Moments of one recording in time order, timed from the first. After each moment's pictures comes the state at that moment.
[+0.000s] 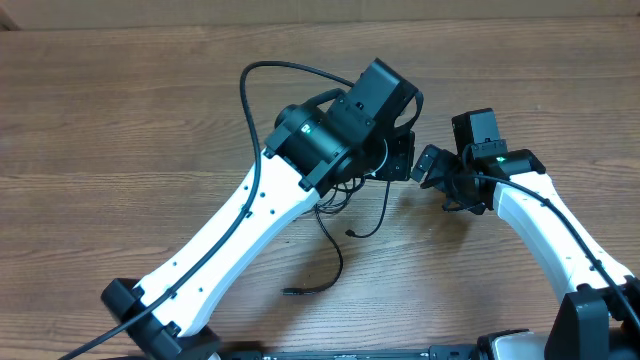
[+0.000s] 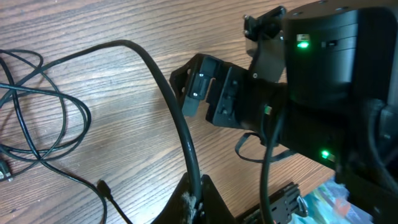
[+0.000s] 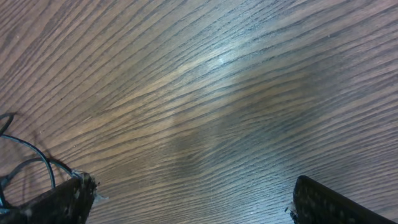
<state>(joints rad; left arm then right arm) -0.78 1.75 1.93 -1.15 0.16 -0.63 0.17 1.52 1.01 -0.72 -0.05 0.67</state>
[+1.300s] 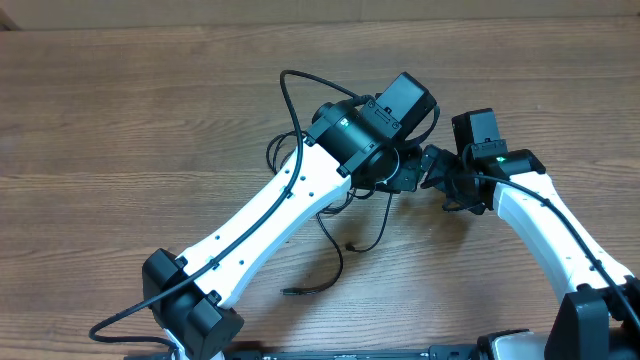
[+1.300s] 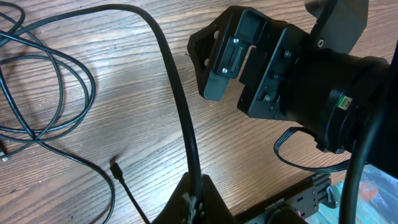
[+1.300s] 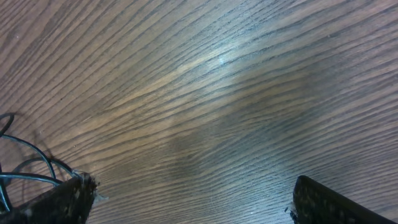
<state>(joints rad) -0.81 1.87 1.93 -1.21 0.16 -0.63 0.17 1.52 1.01 -0.72 -0.05 0.67</state>
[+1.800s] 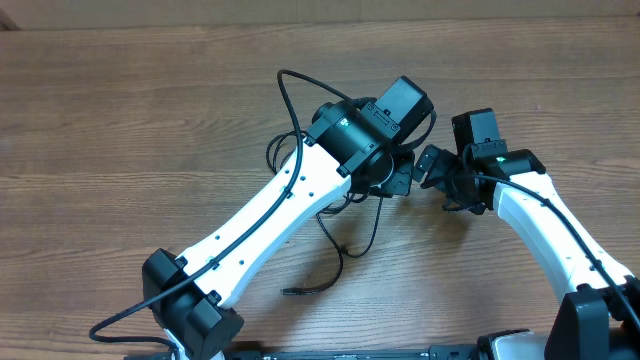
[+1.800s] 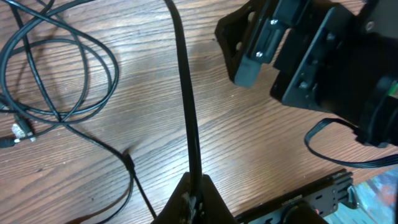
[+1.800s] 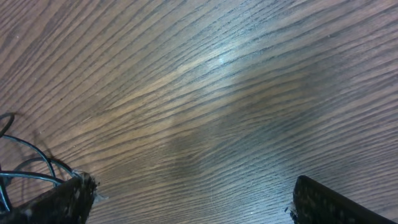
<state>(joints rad) -0.81 1.87 1.93 -1.29 0.12 -0.63 0.17 1.52 1.01 -0.72 -0.05 0.67</state>
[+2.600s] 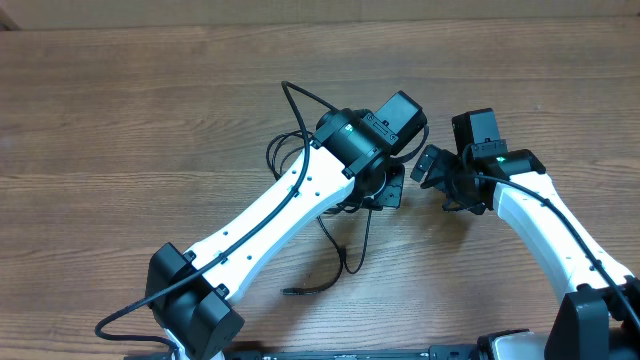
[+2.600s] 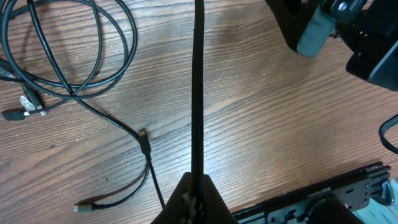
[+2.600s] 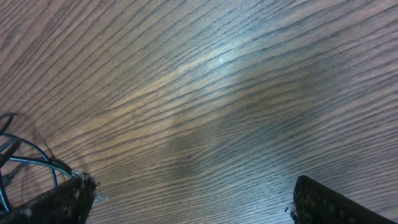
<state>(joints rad) -0.81 1.87 1.83 -1.31 0.11 -0.63 0.17 1.52 1.01 -0.72 -0.05 0.67</state>
